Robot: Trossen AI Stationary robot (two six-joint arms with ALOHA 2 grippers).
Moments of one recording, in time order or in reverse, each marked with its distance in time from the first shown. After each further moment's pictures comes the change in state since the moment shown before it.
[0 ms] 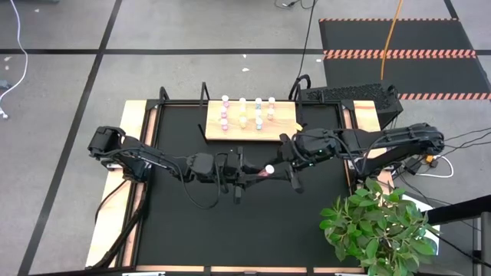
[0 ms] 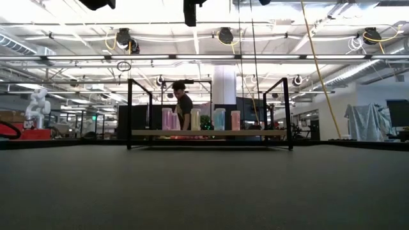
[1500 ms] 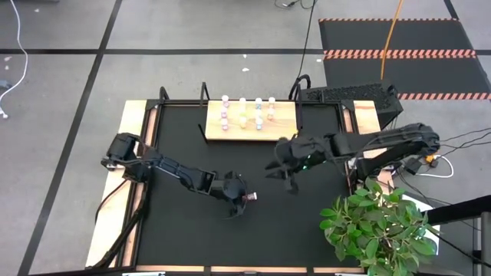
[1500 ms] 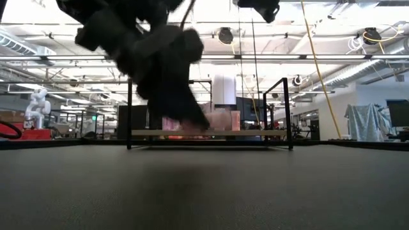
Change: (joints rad) left arm -0.056 0.208 -0.002 -0.652 0.053 -0.209; right arm 0.013 0.070 0.000 -0.112 0.076 0.056
